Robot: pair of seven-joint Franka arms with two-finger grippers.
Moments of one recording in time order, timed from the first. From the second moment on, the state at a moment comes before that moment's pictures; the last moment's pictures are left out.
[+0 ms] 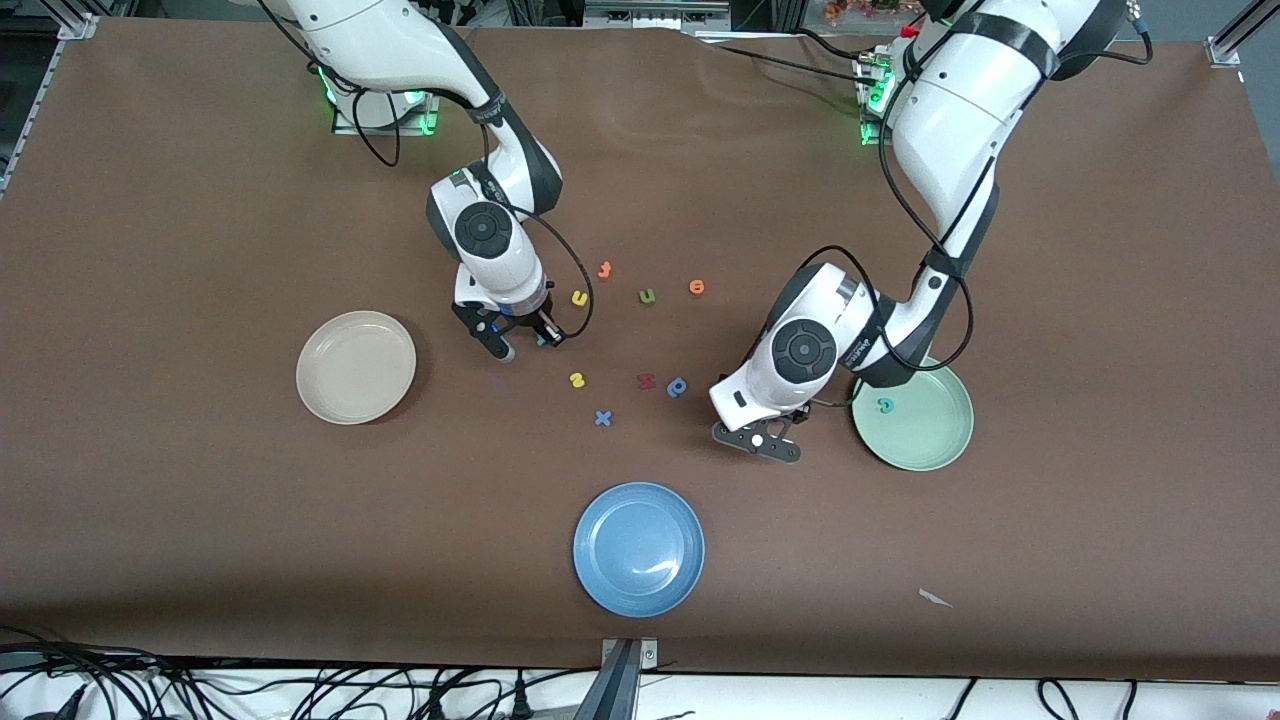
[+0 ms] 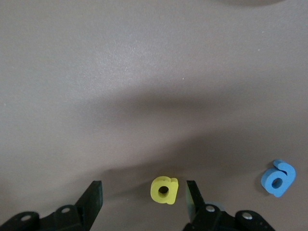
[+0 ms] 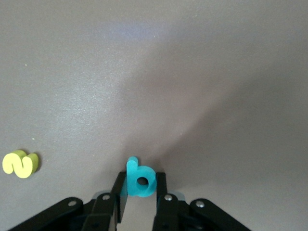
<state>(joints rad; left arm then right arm) -0.30 0.83 -0.24 -1.46 0.15 2.20 -0.29 0.64 0.55 -0.01 -2.03 0.07 2.61 1.37</state>
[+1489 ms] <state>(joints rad) -0.32 0.82 -0.22 -1.43 0.20 2.05 -0.31 0.60 0.37 -0.42 -2.12 0.07 2.40 0.09</state>
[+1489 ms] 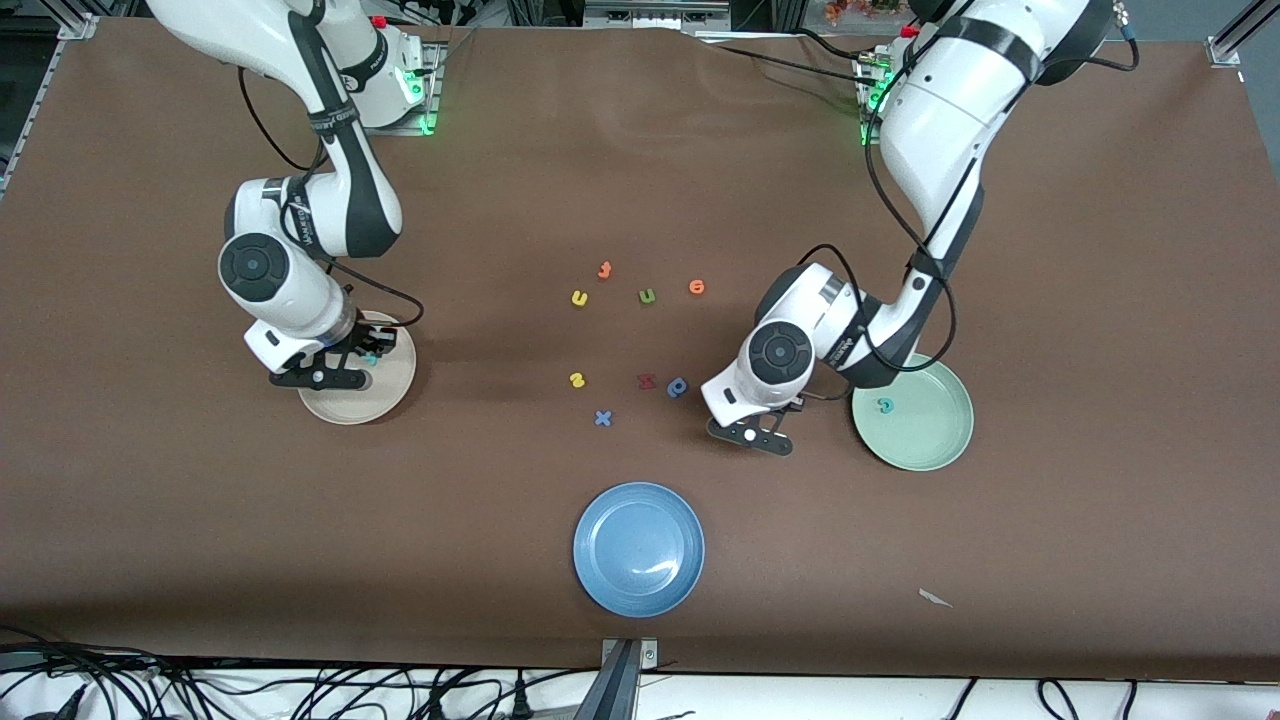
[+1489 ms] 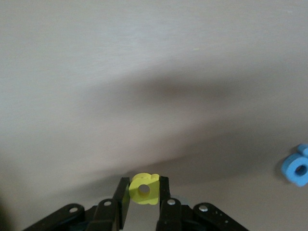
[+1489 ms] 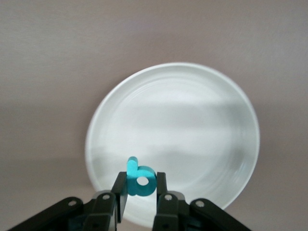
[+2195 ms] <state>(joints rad) -0.11 0.66 -0.20 -1.46 0.26 1.82 0.06 0.60 0.37 -0.36 -2.02 0.19 2.29 0.24</state>
